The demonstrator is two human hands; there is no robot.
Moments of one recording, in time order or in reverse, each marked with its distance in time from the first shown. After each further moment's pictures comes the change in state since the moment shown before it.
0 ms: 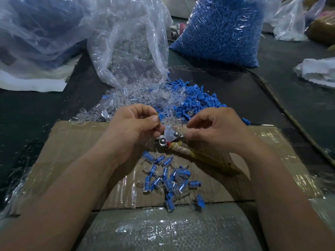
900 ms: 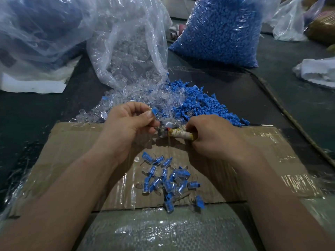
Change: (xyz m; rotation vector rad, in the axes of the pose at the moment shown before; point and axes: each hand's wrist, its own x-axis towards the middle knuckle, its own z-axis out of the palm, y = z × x) left_hand 0.001 -0.002 -0.001 -0.098 0.086 0.059; right_hand 0.008 -0.001 0.015 -0.576 -0.066 0.030
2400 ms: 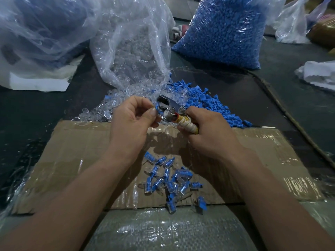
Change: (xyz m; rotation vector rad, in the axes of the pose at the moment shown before) left_hand -0.008 0.000 0.014 0.344 0.123 0.327; right_hand -0.001 -0.010 0.003 0.266 0.204 -0.065
